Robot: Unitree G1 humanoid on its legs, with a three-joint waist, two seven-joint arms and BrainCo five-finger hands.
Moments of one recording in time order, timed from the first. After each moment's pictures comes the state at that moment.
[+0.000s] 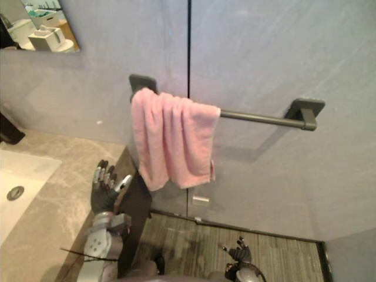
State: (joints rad) left arm 0.33 -0.02 -0.12 -0.21 -0.18 -0.22 0.30; right arm 0.16 -0.01 -0.10 0.80 0.11 -0.08 -0.18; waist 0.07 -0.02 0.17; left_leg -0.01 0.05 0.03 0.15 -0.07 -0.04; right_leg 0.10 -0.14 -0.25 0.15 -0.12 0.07
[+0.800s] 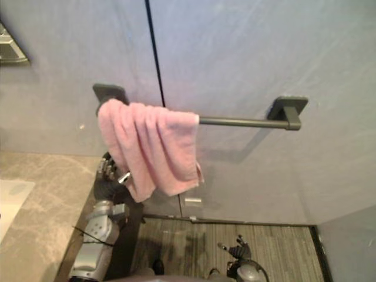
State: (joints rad) left arm 0.16 0.11 -0.07 -0.02 -0.15 -0.20 0.31; right arm 0.12 -0.05 -0.06 0.88 0.07 -0.08 -0.17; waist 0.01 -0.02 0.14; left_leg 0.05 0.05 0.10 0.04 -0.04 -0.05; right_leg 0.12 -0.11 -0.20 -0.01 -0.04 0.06
